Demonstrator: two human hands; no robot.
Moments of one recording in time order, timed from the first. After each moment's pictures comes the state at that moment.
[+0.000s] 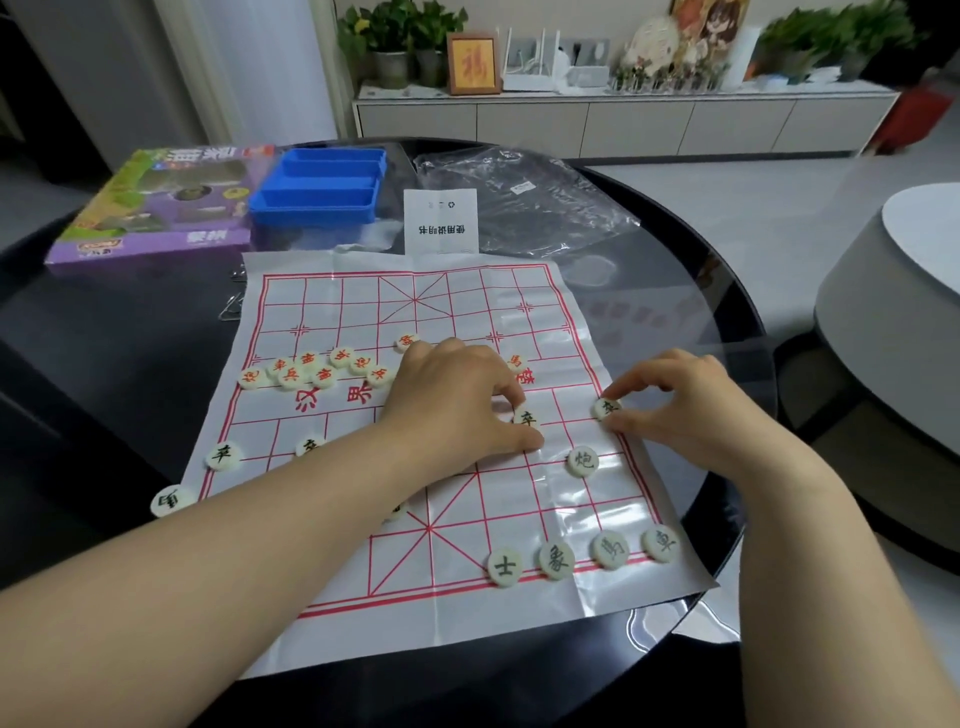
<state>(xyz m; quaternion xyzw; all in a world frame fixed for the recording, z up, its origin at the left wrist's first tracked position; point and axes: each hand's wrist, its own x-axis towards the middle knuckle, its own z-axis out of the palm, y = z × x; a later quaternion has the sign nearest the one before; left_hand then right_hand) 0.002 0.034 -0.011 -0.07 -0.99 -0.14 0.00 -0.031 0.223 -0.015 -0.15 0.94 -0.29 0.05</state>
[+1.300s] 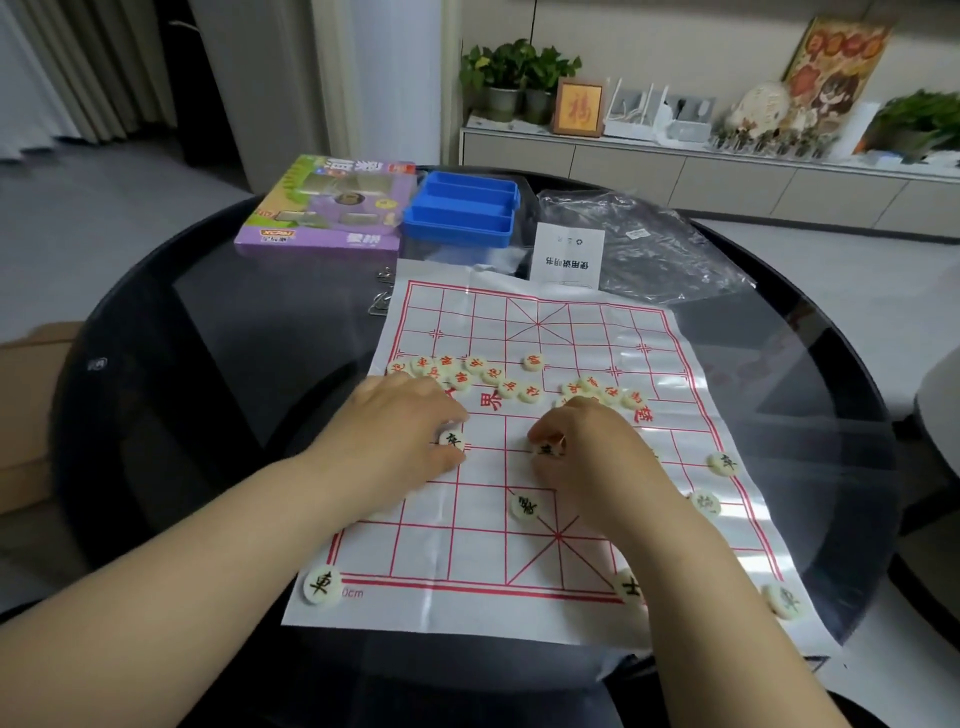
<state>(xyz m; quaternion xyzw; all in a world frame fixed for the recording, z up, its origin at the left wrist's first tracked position) 0.076 -0.074 -0.002 0.01 -0.99 -0.10 0.00 0.023 0.082 -0.002 -0.27 0.95 -0.16 0.08</state>
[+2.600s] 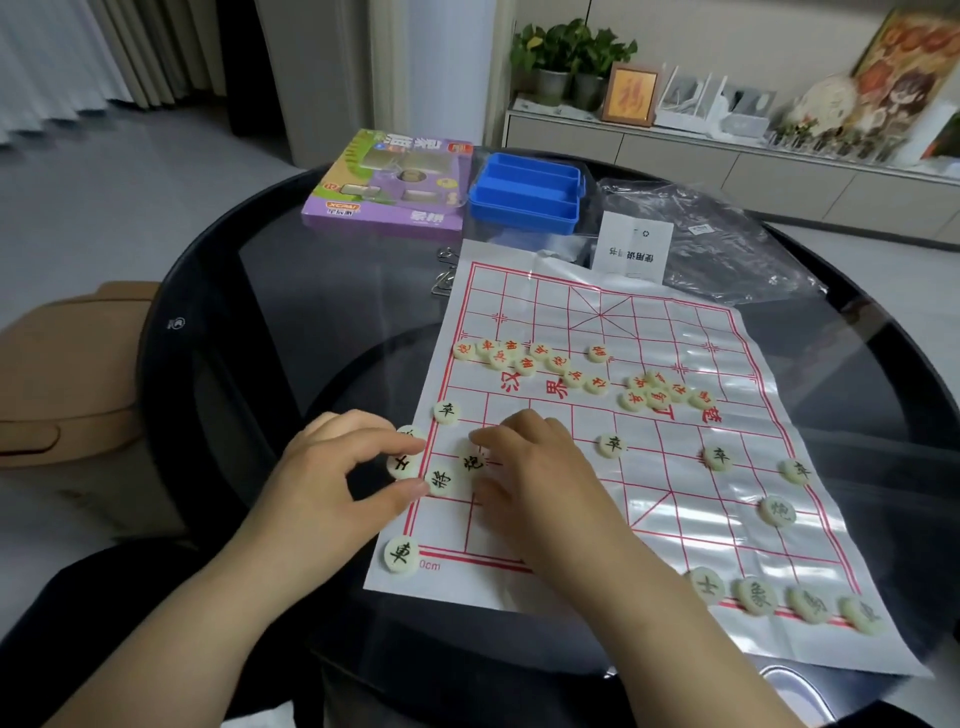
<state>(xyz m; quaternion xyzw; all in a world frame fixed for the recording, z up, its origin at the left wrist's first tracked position) 0.164 -0.112 -0.034 0.12 -0.90 -0.37 0.19 0.077 0.031 -0.015 -0.41 0.89 -0.20 0.05</state>
